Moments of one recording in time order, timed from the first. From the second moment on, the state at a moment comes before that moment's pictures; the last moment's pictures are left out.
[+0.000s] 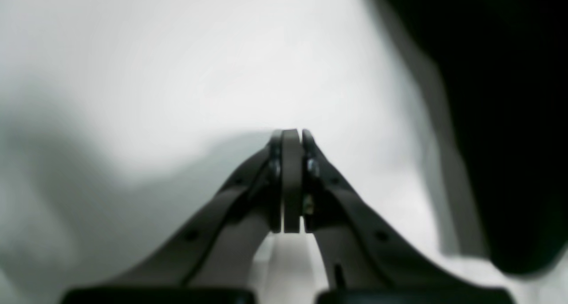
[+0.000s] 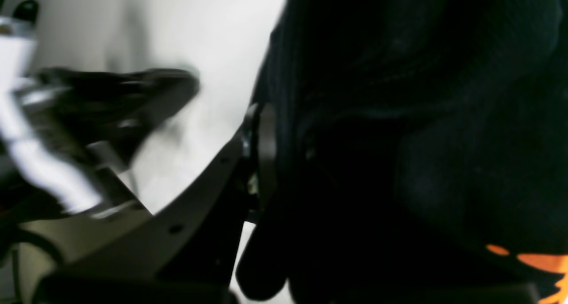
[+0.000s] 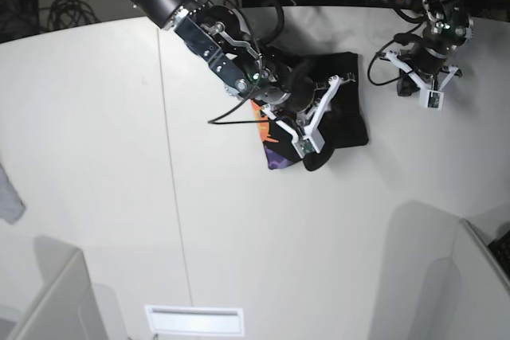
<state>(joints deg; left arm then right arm) 21.7 -10.1 -29.3 95.3 -16.5 -32.8 36.3 6.5 -1.7 -46.6 87.6 32.6 -13.9 -42.7</state>
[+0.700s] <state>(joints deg) 28.5 -13.4 -41.5 95.5 -25.6 -34.1 36.3 8.0 -3.2 -46.9 82.8 32.7 -17.2 -39.1</state>
